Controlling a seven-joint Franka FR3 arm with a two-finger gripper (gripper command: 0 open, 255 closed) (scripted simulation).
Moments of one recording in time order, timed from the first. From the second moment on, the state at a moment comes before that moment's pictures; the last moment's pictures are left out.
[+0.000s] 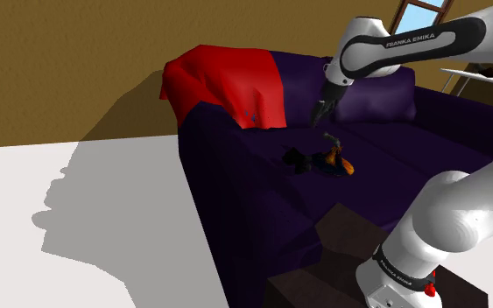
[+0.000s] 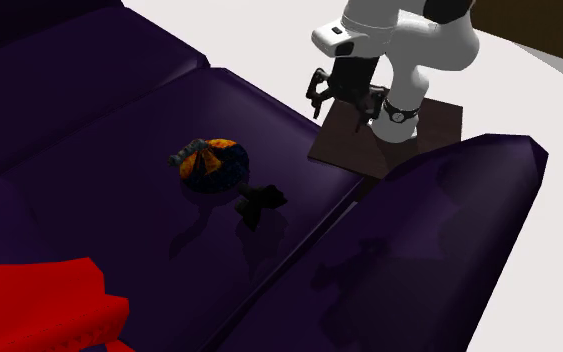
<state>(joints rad) -0.04 -0.50 -0.27 -2.44 -0.17 2.10 -0.22</state>
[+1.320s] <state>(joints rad) -0.09 0.27 -0.45 -2.12 0.29 2.48 -0.76</state>
